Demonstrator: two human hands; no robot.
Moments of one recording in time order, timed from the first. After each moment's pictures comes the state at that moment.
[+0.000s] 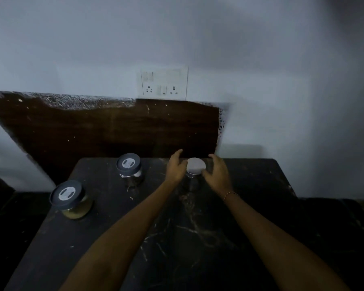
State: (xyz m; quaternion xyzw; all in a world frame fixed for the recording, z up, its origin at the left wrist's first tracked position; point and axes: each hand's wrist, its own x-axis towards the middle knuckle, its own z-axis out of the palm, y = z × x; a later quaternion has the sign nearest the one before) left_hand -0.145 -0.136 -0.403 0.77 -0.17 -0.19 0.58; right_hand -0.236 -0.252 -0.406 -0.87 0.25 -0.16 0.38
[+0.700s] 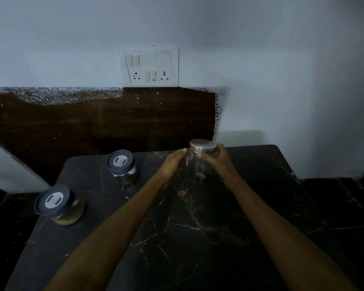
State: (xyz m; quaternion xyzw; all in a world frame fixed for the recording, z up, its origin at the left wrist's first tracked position) left_hand -0.125 -0.133 -0.413 0.66 -0.20 -0.36 0.62; right_hand -0.215 -0.282 -0.419 -0.71 0.26 -0.14 0.64
